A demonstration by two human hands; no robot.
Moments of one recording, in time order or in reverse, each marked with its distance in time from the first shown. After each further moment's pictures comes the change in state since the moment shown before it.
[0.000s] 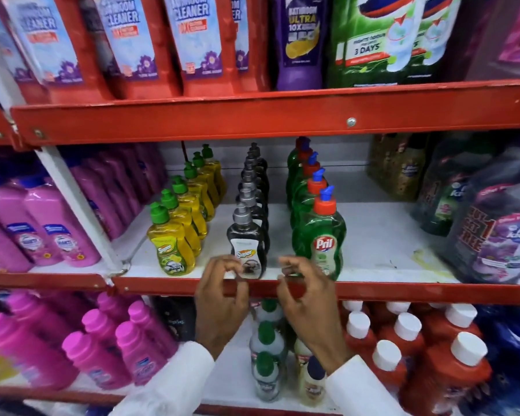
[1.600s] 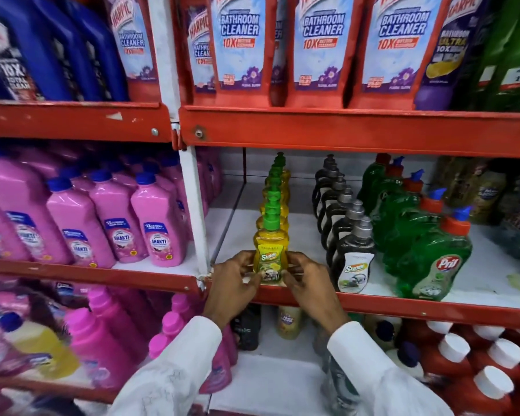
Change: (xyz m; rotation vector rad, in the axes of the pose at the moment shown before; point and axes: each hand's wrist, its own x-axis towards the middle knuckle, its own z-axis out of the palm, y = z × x) left_hand 0.067 -0.144 -0.123 0.034 -0.318 -0.135; right_hand 0.050 -0.051 0.176 -0.123 -0.269 0.050
